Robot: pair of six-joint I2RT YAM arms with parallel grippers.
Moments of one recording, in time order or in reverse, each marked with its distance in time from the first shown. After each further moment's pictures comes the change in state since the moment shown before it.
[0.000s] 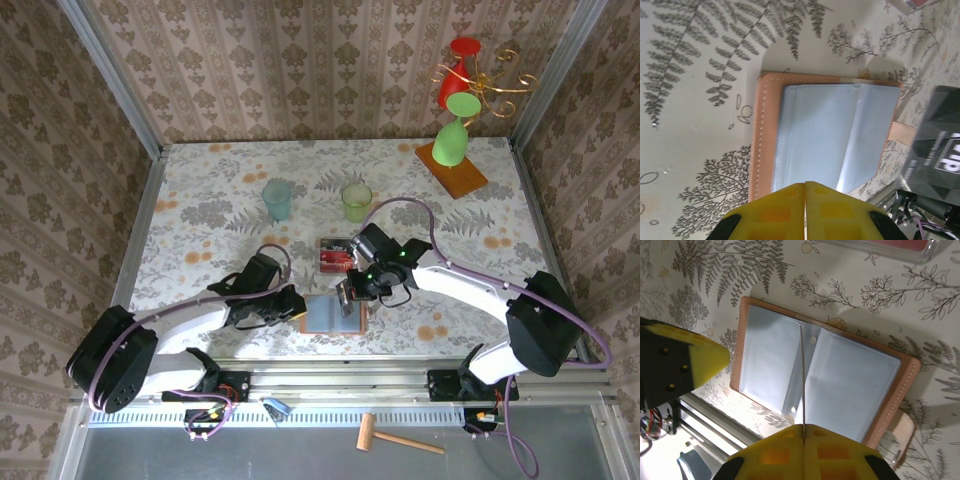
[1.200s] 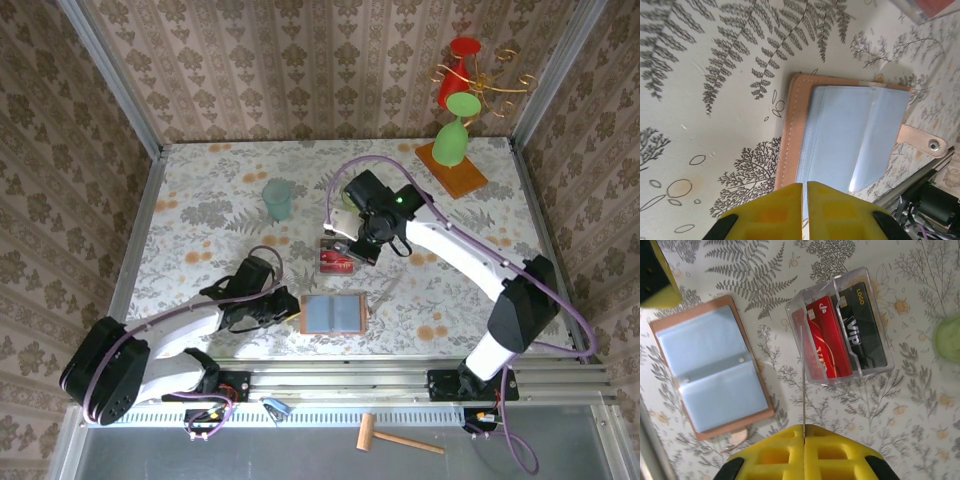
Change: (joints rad) left arm 0.047 -0.083 -0.033 -0.050 -0.013 0.007; right arm -0.101 0.187 0.534 -0.399 0.163 -1.149
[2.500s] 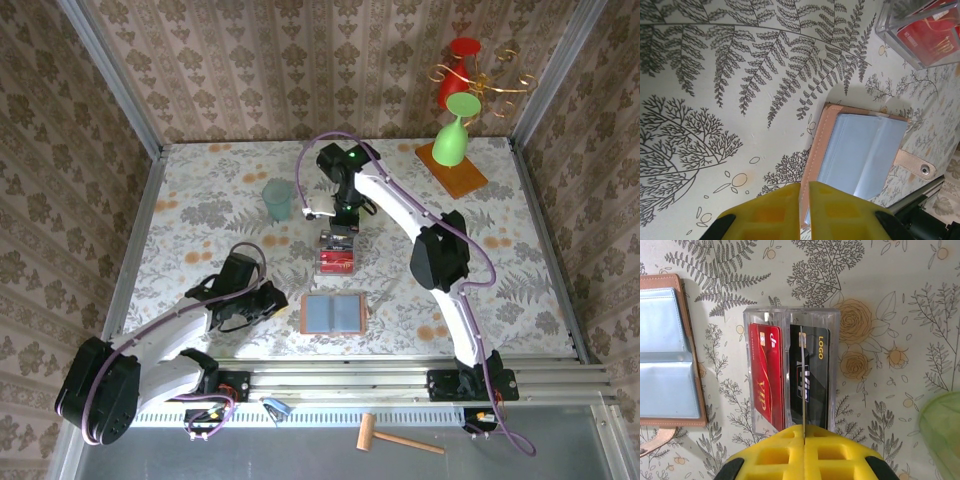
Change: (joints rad) left arm 0.116 -0.089 0.000 -0.109 -0.013 0.001; right arm -0.080 0.657 0.768 -0.416 -0.061 -0.360
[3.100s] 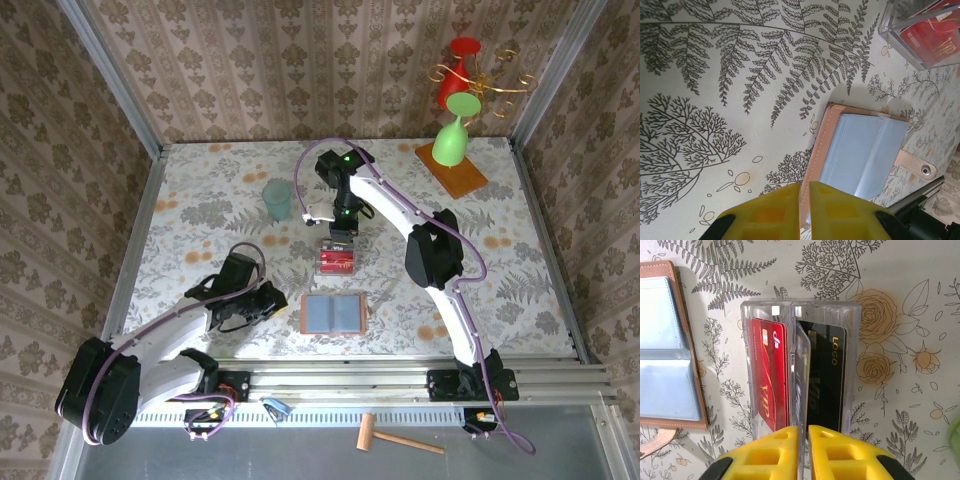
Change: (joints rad) left arm 0.007 0.000 0.000 -0.007 0.003 0.000; right arm 0.000 0.052 0.002 -0.022 -0.006 -0.003
